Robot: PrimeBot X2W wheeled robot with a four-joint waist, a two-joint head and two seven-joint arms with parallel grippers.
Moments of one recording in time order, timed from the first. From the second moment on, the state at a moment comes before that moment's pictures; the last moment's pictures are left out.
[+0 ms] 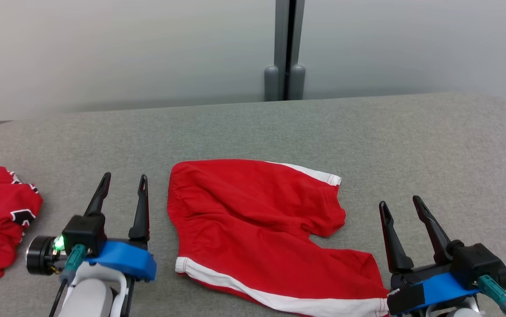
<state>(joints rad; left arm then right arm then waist) -0.26 0.23 -0.27 0.41 -0.26 0.02 -0.26 -0.06 -0.05 0.05 0.16 0.11 0.13 -0.26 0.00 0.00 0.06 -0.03</state>
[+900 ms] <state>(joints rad) 0.04 0.16 -0.11 0.23 -0.13 -0.01 -0.26 0.05 -0.05 0.01 0.19 0.10 0.13 -0.26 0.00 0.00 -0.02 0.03</state>
